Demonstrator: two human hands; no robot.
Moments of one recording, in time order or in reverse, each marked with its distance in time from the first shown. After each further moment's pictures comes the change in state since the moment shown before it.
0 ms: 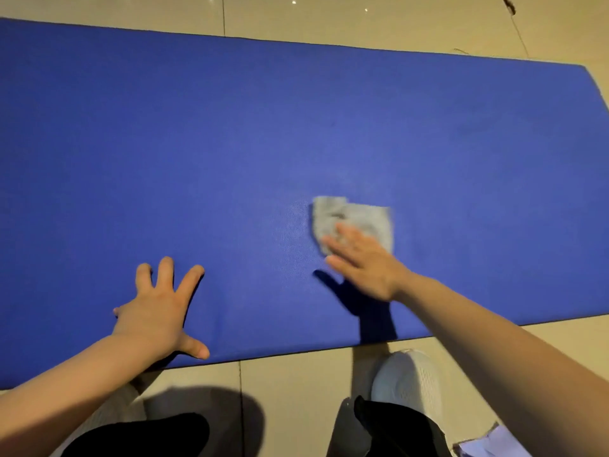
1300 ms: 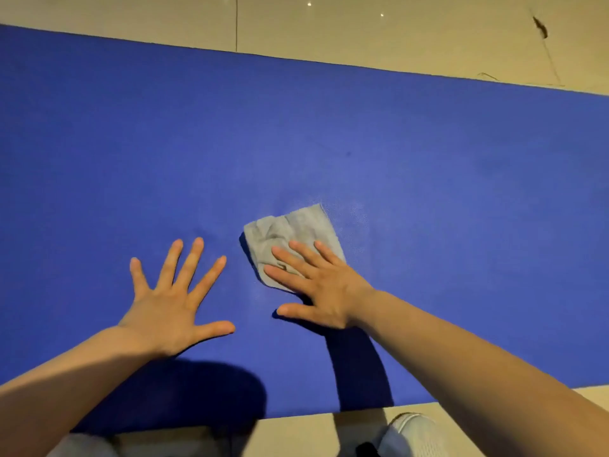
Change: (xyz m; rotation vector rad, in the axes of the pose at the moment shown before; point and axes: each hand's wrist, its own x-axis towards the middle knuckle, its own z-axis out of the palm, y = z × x) left_hand 0.082 -0.017 -0.010 -0.071 0.179 0.247; right_hand 0.075 -0.043 -0.004 -0.416 -0.007 -0.401
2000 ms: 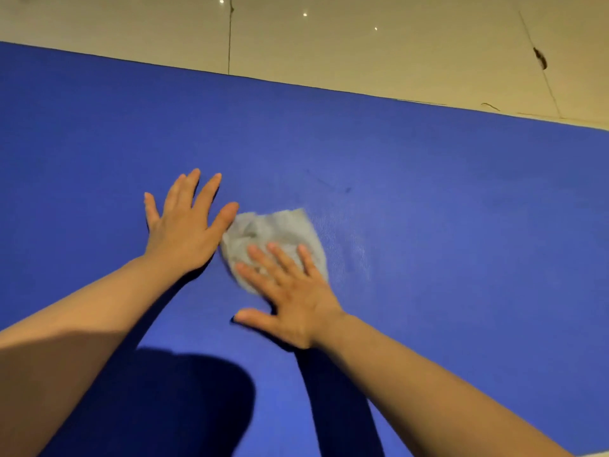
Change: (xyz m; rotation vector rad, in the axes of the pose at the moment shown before) left_hand 0.139 0.001 -0.093 -0.398 0.475 -0.232; right_hand 0.060 0.002 -0.028 0.114 0.153 0.091
